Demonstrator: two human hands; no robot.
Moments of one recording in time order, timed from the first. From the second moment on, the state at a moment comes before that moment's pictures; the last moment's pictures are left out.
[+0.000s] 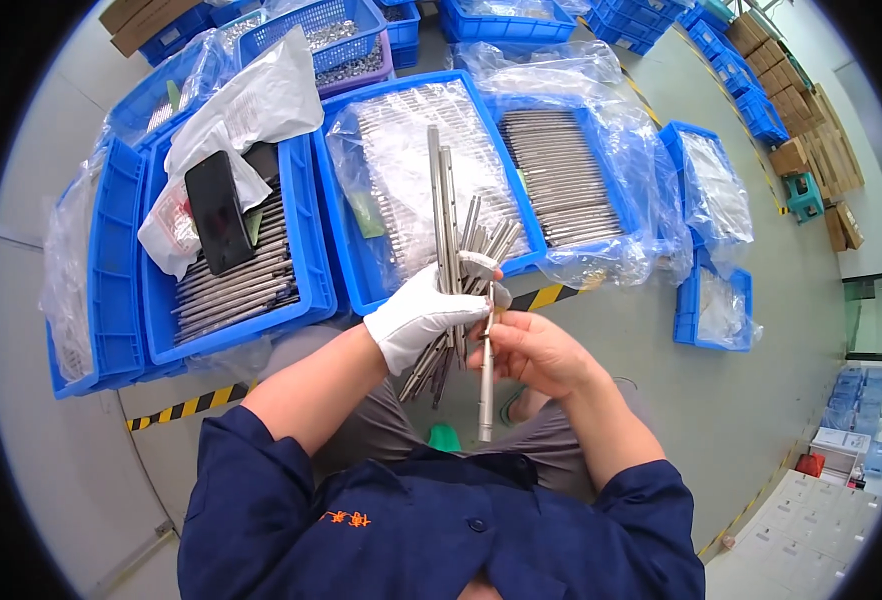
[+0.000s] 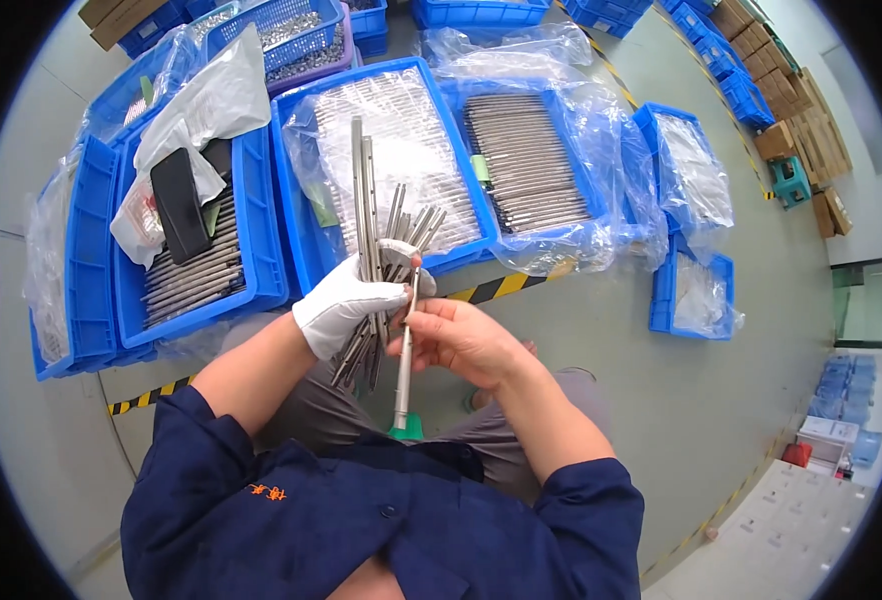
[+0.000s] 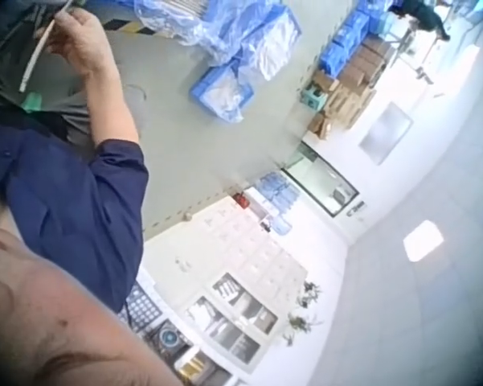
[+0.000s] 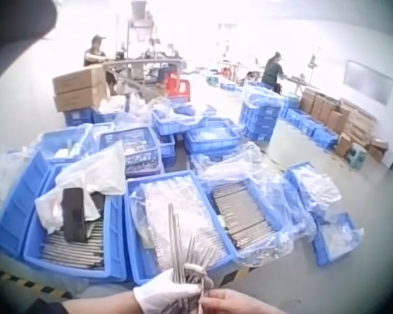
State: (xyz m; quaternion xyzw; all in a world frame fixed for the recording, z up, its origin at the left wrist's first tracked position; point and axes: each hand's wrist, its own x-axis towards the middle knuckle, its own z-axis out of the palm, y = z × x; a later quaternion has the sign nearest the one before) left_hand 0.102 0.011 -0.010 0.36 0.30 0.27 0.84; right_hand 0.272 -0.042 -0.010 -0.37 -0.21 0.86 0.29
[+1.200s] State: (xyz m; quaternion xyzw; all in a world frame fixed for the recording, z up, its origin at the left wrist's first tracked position) left_hand 0.111 -0.002 -0.026 0.58 0.32 0.00 0.75; right_hand 0.334 -0.017 -0.001 -0.41 -0.30 0.71 0.49
